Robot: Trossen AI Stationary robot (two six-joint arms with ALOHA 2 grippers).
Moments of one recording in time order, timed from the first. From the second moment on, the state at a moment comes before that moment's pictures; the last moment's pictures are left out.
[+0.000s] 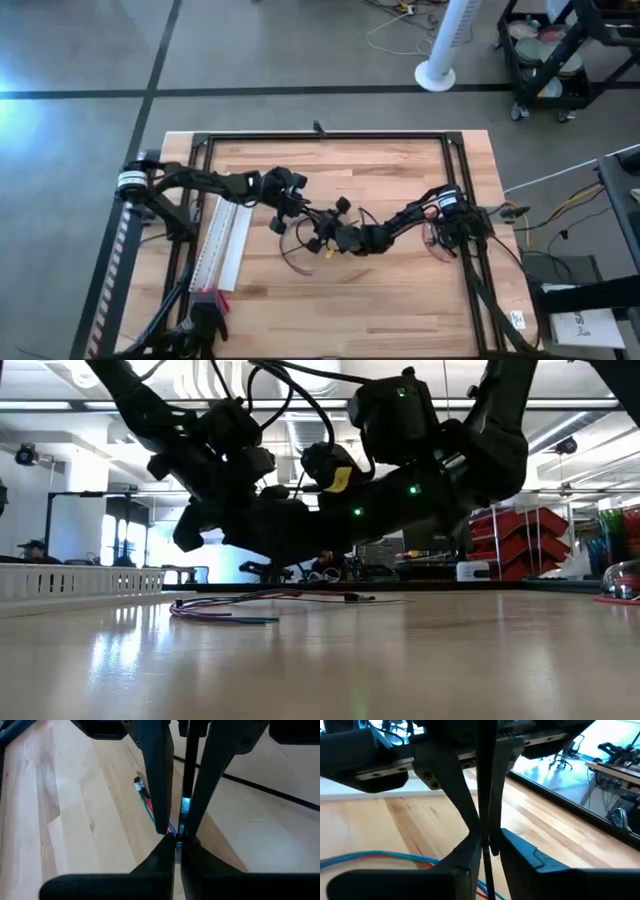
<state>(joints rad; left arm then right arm) 0.24 1.55 0.72 0.10 0.22 0.75 0.15 2.26 1.02 0.97 0.78 -0.04</state>
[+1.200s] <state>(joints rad) 0.27 1.61 0.72 0.10 0.24 0.76 0.24 1.96 0.99 0.80 0.87 -0.22</state>
